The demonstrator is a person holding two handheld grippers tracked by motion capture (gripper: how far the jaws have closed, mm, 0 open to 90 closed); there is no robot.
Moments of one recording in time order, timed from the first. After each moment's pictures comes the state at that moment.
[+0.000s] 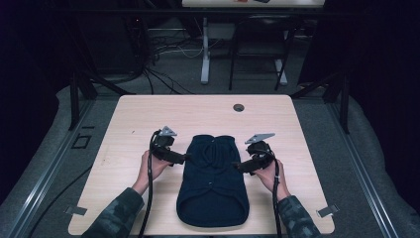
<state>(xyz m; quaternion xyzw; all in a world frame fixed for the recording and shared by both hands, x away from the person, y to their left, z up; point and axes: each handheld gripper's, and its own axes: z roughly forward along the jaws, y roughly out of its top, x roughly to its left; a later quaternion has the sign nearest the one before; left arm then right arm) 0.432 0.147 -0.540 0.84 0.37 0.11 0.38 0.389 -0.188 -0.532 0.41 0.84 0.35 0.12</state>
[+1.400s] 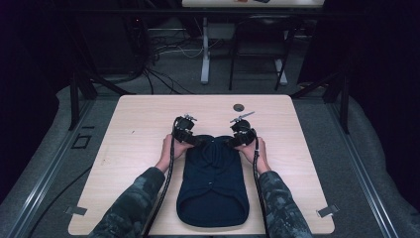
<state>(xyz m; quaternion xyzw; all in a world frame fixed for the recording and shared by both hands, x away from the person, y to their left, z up) 0.509 0.091 -0.564 0.85 0.41 0.06 0.33 0.486 -0.152 -0.554 0.45 0.83 0.31 0.10</state>
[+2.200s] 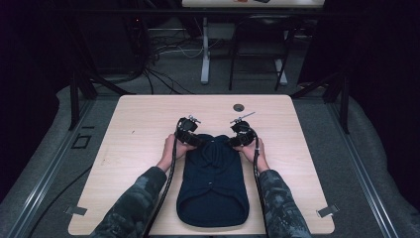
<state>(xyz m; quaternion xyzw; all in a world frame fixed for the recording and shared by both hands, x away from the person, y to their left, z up) 0.505 0.081 -0.564 0.87 0.38 0.07 0.31 0.494 -0.154 -0.565 0.45 0.83 0.32 0.04</state>
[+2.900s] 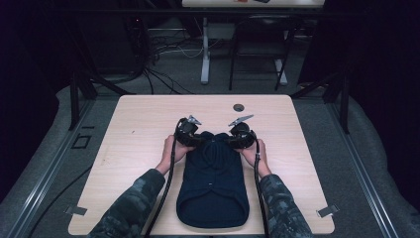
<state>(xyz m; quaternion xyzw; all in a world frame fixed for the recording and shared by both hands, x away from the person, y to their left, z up) 0.483 0.081 -0.544 0.87 0.34 0.11 0.35 0.466 -0.149 -0.544 0.40 0.84 0.33 0.14</state>
